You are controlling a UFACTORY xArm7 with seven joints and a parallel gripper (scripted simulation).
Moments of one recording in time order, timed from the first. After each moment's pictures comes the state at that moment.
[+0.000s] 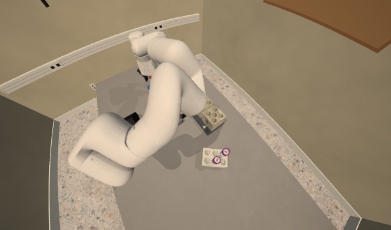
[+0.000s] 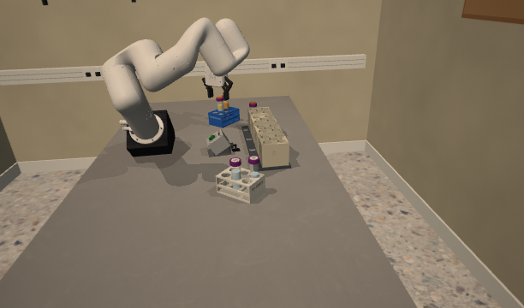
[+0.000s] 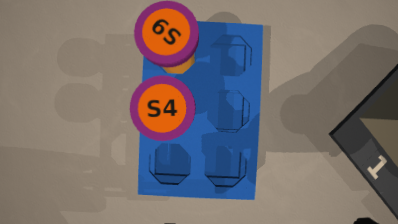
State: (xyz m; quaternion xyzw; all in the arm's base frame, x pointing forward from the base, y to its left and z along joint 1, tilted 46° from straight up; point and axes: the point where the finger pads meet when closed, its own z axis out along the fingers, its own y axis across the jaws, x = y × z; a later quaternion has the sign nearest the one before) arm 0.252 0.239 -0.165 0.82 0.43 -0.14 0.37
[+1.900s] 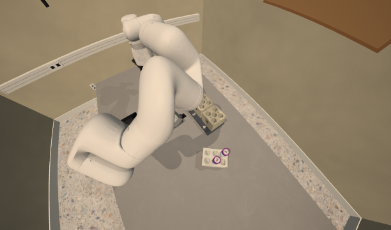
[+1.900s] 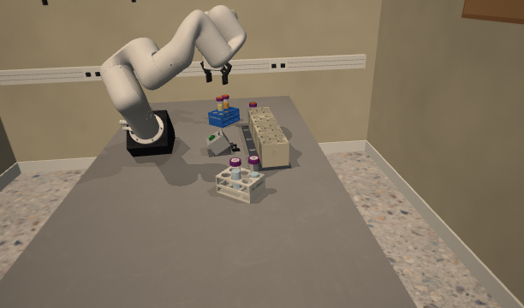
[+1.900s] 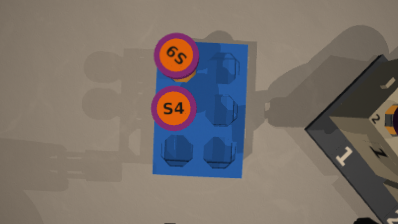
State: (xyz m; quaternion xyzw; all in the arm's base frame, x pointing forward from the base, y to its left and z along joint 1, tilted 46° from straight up) arm 0.246 0.290 -0.116 0.82 0.43 -0.14 0.37
